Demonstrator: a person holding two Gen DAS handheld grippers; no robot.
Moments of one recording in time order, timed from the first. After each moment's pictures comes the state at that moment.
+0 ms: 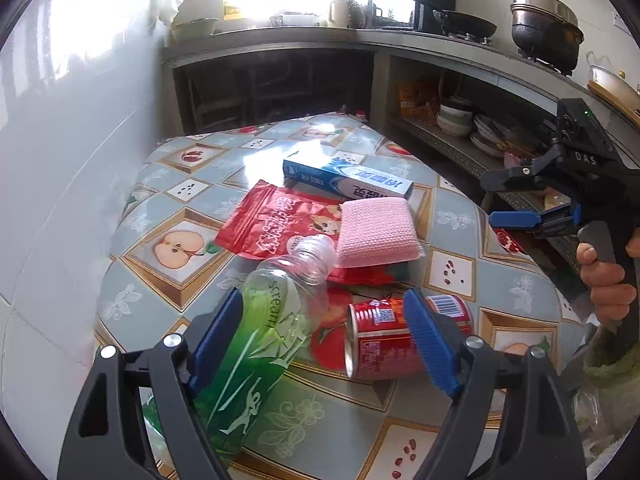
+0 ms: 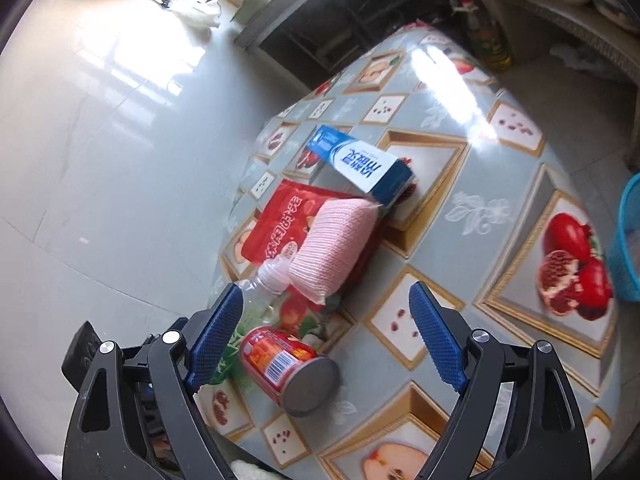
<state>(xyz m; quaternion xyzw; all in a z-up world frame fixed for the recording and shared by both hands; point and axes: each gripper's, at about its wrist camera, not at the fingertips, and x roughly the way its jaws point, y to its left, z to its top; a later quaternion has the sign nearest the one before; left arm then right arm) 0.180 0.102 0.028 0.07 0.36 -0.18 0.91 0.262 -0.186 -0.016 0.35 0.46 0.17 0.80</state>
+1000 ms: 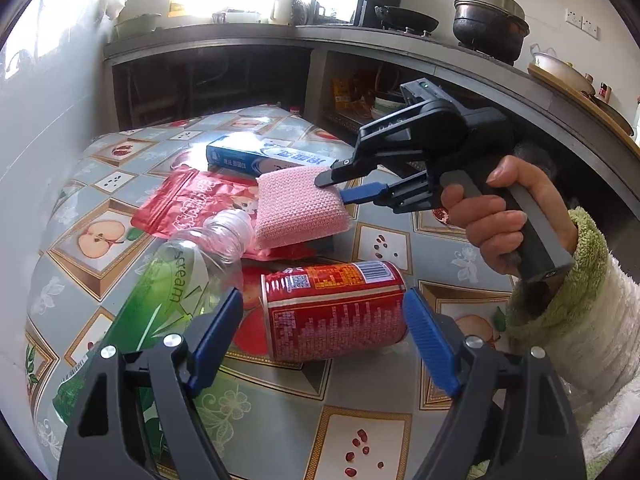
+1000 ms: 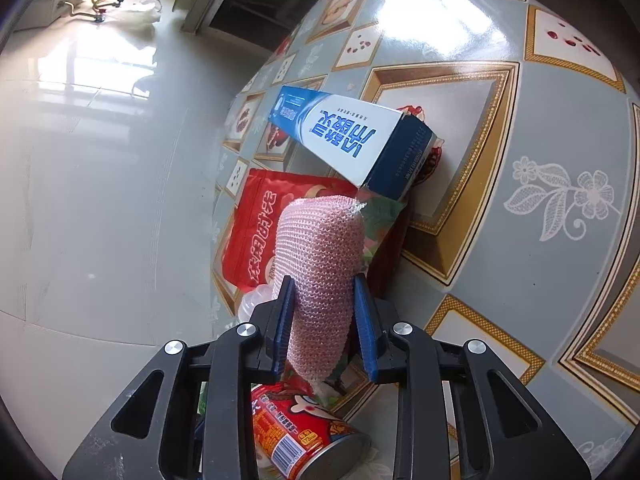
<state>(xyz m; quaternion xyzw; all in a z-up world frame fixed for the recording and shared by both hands) 0.163 0.082 -0.004 0.05 0.37 -0.31 0.88 0.307 -0.177 -0.056 0.41 0.52 0.16 0.73</state>
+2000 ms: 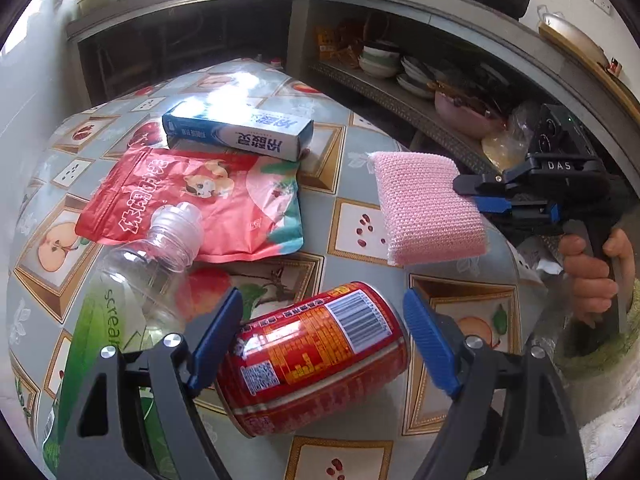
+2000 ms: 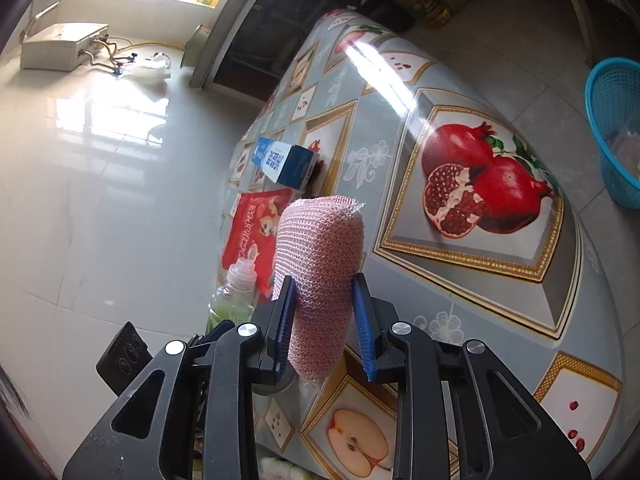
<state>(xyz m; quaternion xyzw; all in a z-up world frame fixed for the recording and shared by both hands) 0.193 0.031 -0.014 0.09 0.45 -0.32 0.83 0.181 -0.277 -0.060 0.46 0.44 0.13 0.76</state>
